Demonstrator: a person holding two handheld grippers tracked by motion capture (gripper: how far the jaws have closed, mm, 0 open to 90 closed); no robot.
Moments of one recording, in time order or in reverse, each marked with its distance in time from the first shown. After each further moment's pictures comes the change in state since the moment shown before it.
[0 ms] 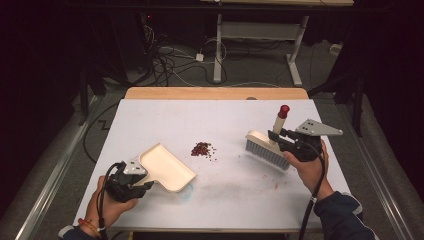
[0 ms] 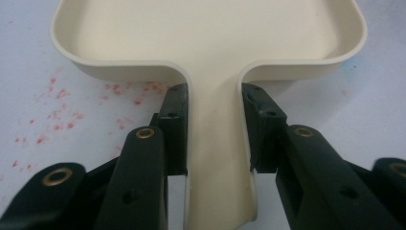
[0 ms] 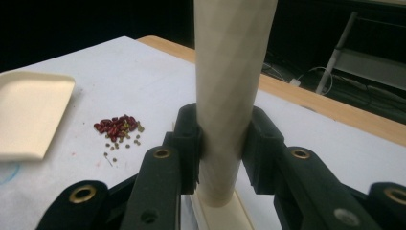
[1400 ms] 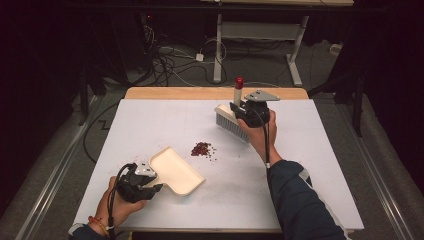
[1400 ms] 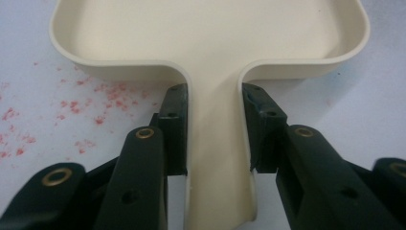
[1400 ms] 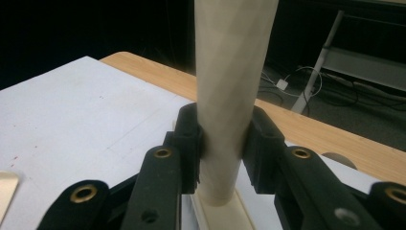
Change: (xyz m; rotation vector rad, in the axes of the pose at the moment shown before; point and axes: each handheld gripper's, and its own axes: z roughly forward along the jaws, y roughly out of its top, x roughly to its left) left arm -0.007 0.008 0.018 0.010 -0.052 0.014; right arm 0.018 0.051 0.138 0.015 -0.098 0.037
